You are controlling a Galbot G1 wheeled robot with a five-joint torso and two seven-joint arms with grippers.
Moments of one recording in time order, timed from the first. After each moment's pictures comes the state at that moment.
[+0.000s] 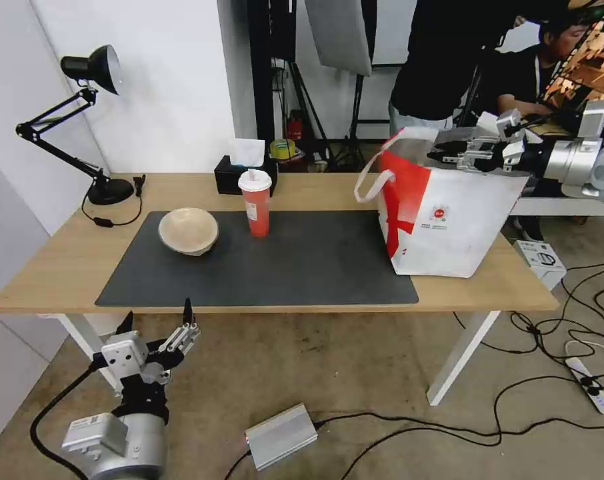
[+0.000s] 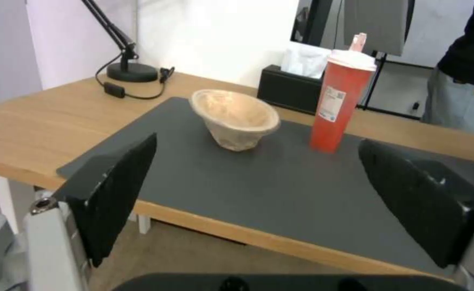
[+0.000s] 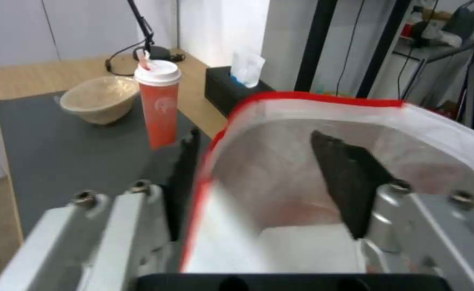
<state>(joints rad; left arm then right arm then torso) 1.82 -1.39 -0.44 -2.50 -0.21 0.13 -0.40 0.13 0.47 -0.49 1.24 1.11 -0.21 -0.85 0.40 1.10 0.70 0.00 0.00</state>
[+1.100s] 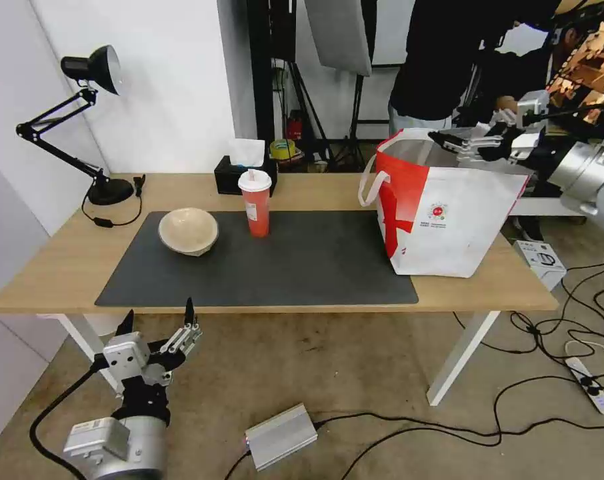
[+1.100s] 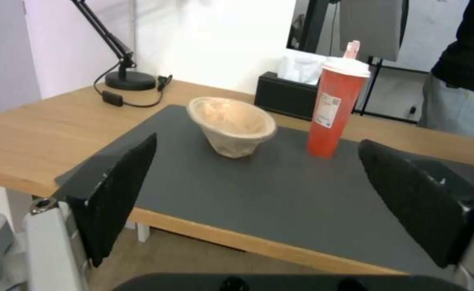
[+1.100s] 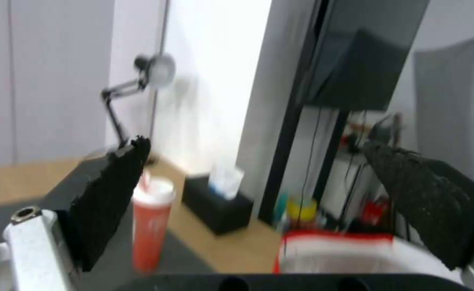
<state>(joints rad) 1.83 -1.39 -0.44 -2.50 -0.19 0.10 -0.40 -0.14 0.32 -0.28 1.74 1.27 0.06 -0.34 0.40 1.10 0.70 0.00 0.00</state>
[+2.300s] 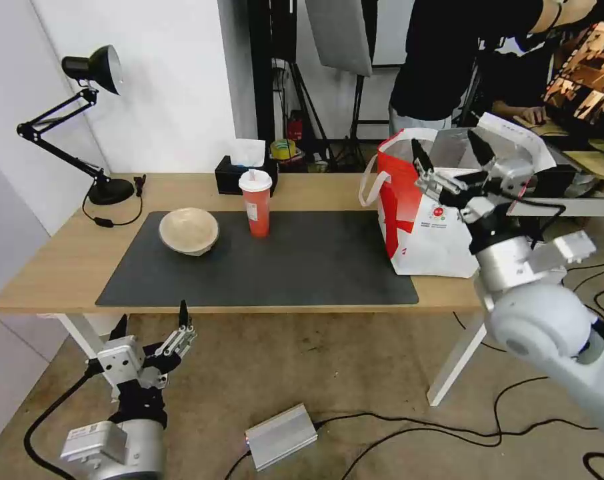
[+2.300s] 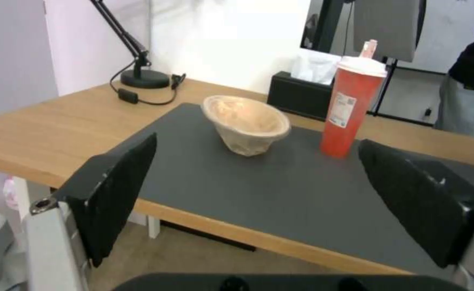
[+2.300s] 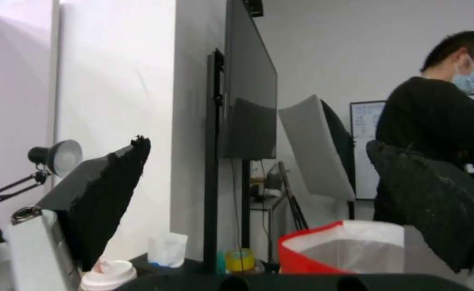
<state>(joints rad) 1.85 -1.43 -0.45 -2.50 -0.17 0.10 -0.40 -0.95 0.55 0.17 2.21 0.80 0.28 0.45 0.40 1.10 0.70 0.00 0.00</state>
